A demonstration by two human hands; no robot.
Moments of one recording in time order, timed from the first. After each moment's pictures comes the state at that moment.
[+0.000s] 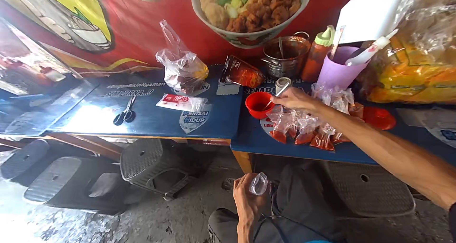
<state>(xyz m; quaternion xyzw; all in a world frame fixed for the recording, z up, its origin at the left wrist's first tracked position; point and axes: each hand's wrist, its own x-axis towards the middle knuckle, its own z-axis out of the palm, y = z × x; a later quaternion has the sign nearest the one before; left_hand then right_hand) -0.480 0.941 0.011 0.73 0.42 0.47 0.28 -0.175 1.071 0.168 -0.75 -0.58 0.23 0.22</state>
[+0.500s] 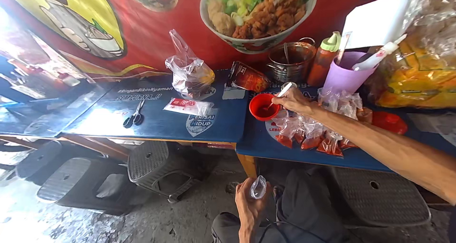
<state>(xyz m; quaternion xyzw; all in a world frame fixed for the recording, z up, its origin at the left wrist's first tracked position) -0.487 0.942 0.011 0.68 0.45 0.48 0.32 -0.185 1.097 0.150 -0.69 -0.56 0.24 0.39</state>
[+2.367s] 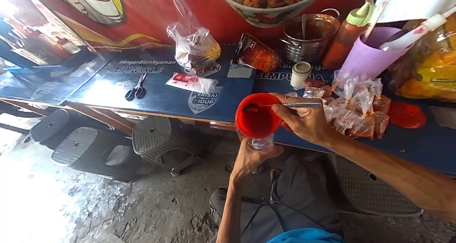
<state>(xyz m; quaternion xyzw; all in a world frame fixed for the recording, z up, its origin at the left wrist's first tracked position) -0.464 0.997 0.099 0.63 0.31 0.38 0.60 -0.271 0.987 0.154 -0.43 -0.71 0.07 0.56</state>
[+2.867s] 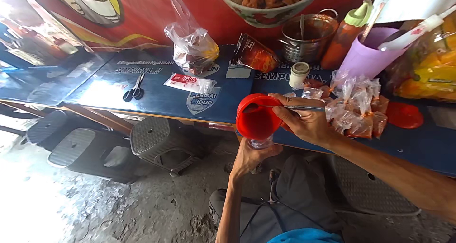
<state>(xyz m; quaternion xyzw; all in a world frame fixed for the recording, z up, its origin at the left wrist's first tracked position) -0.459 1.003 0.096 0.63 0.29 0.39 0.60 -0.265 0.988 0.150 -0.38 -0.73 0.04 0.57</state>
